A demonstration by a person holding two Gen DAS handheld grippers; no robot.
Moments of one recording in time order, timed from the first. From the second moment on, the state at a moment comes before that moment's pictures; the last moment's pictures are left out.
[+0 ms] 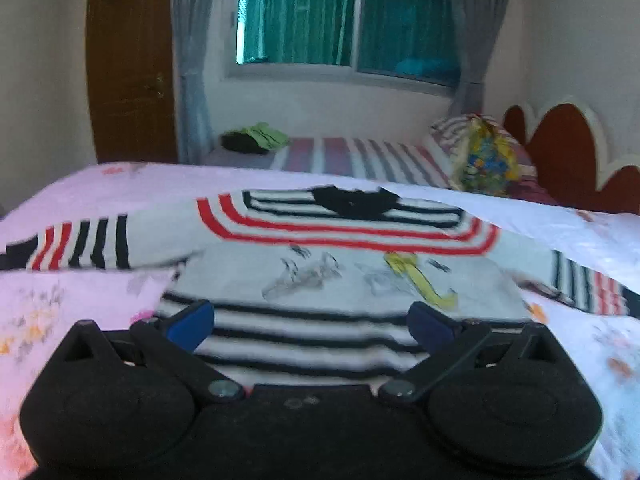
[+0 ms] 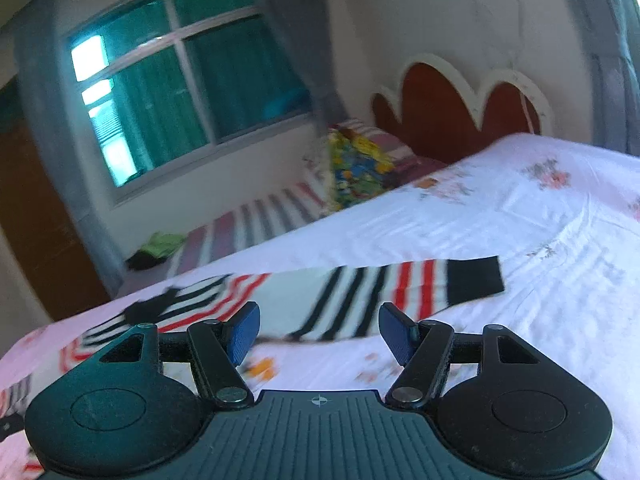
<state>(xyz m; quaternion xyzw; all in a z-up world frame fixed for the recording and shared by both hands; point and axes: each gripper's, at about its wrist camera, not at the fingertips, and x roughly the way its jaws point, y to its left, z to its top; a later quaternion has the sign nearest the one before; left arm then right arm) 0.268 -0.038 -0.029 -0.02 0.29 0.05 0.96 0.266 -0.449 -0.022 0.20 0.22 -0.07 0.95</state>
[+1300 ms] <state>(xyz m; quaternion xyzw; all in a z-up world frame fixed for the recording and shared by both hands) 0.392 0.068 -0.086 -0.06 0.37 0.06 0.92 0.384 -0.449 -0.056 0.21 0.25 -0.07 0.94</state>
